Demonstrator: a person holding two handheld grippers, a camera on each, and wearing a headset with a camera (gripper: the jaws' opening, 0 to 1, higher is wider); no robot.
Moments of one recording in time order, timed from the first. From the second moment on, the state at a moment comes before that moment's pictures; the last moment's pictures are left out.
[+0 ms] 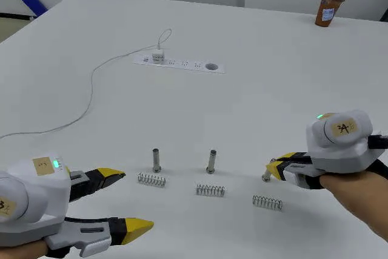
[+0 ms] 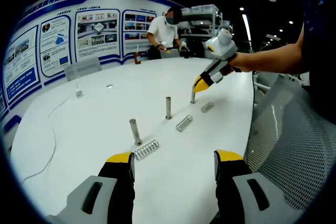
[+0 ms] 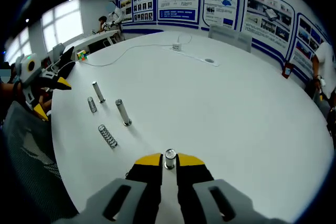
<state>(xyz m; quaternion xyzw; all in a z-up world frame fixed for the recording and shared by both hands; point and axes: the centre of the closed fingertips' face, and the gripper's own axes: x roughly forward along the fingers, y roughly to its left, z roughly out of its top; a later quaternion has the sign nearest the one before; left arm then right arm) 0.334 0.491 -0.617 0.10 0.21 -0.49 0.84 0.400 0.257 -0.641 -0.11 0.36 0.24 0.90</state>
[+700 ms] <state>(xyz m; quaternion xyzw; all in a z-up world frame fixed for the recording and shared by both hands) 0.333 0.489 -0.620 0.10 0.22 -0.49 0.84 0.388 0.248 -0.645 -0.11 0.36 0.24 0.89</state>
